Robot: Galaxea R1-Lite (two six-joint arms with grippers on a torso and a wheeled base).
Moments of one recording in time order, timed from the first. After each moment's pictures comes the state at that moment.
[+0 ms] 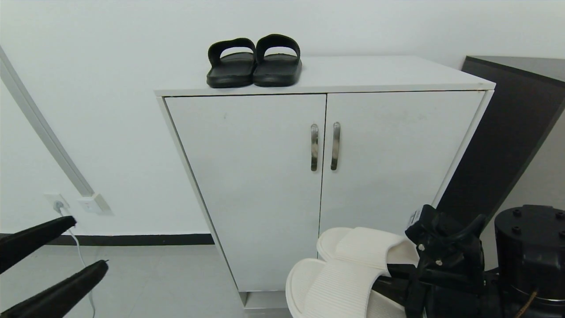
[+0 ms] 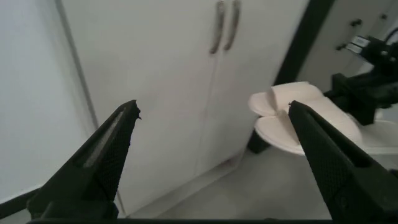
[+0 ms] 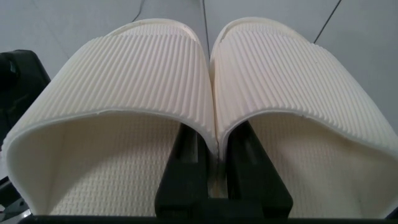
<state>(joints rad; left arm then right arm) -0.13 0.75 -0.36 -0.37 -0.47 -0.09 0.86 1.46 -0.50 -0.60 0.09 0.01</state>
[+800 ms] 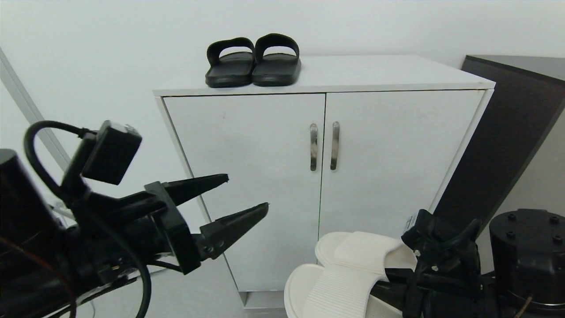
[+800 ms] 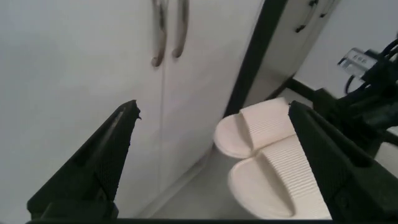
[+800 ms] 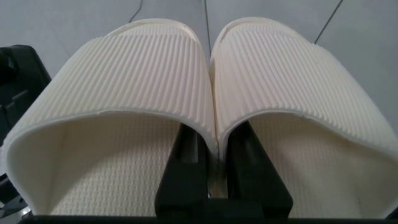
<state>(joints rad) -0.60 1.27 -0.51 -0.76 -0.23 -0.05 0.87 1.47 -0.49 -0.61 0.09 0.01</state>
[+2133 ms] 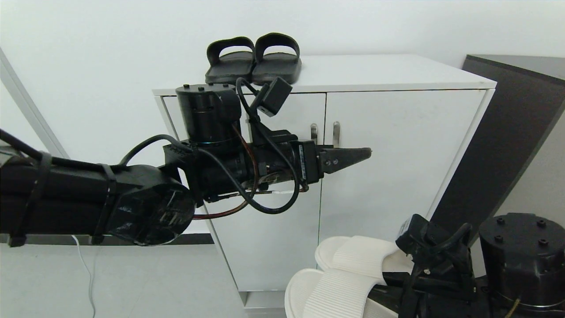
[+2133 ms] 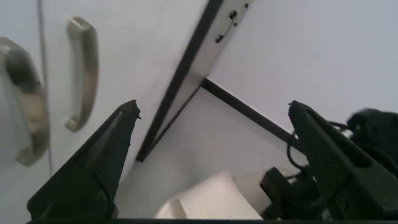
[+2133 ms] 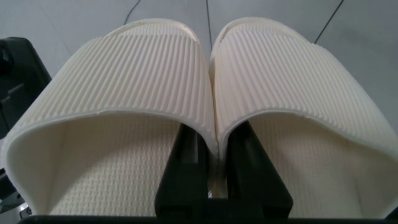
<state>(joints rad) -0.65 1.80 -1.14 -0.68 -0.55 -0.30 0.87 1.50 -0.48 -0.61 0.09 0.01</state>
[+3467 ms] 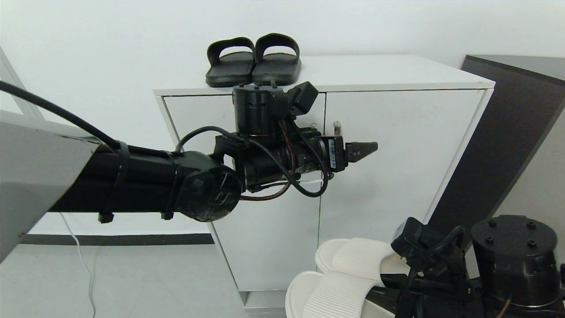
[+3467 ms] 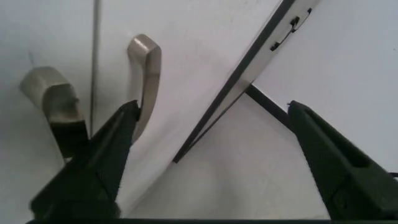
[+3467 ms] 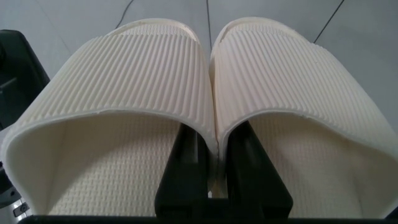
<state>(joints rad) -0.68 1.96 -1.38 -0.52 -0.28 -0.26 0.87 1.51 -0.48 -0.61 0.09 -0.01</state>
